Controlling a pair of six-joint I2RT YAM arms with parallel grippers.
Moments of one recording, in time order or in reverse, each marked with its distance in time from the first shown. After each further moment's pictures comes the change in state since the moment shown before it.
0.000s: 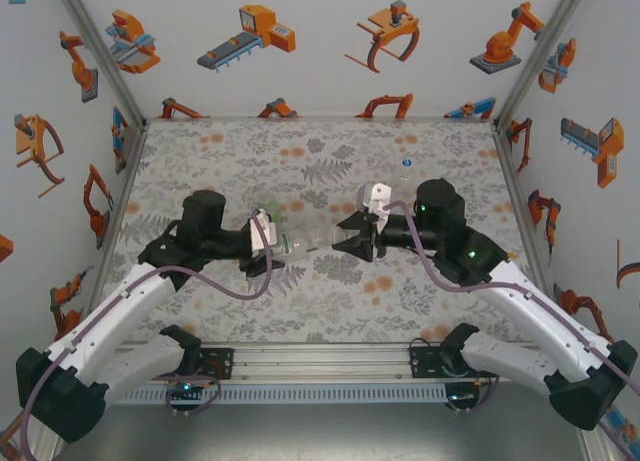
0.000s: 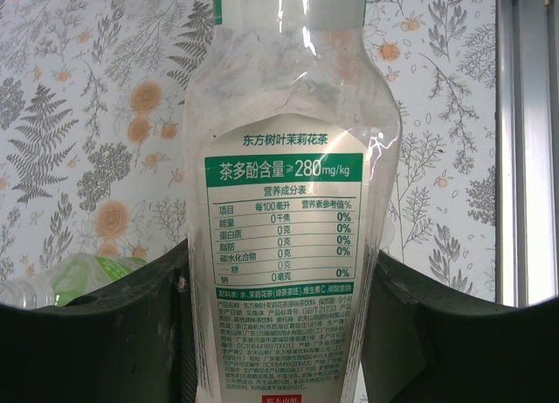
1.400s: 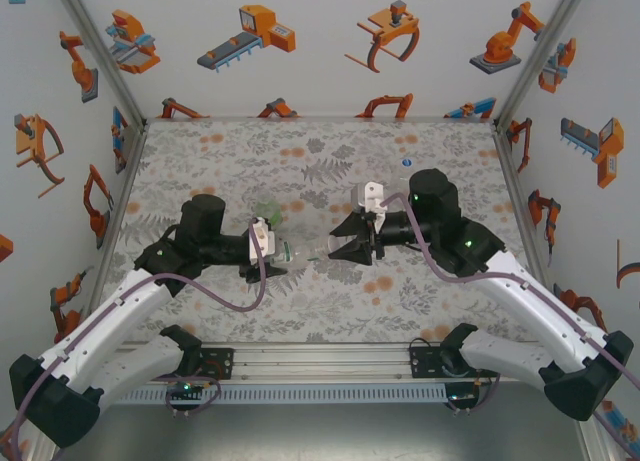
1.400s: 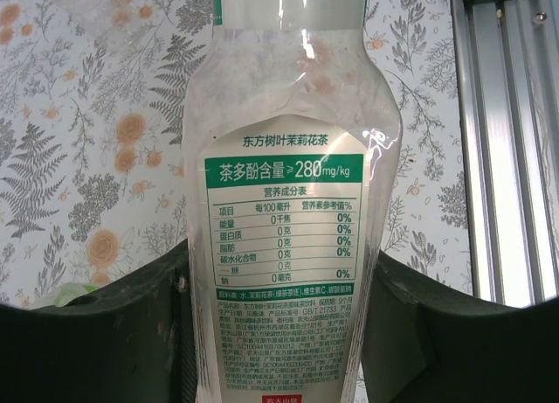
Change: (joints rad) left arm -0.044 -0.043 0.000 -0.021 0.032 0.010; right arm 0.001 0.066 0.091 -0.097 -0.167 -0.026
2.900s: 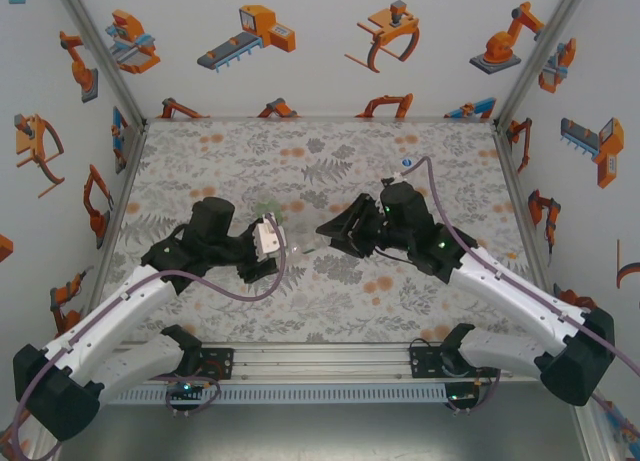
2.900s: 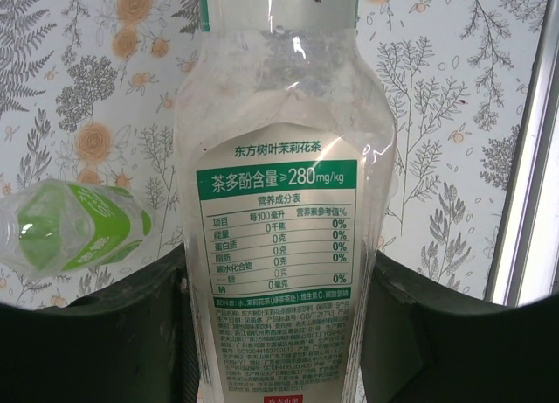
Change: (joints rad) left arm -0.038 0.036 0.000 -0.067 -0.262 -0.078; right arm 0.071 0.080 -0.103 0.001 0.617 1.657
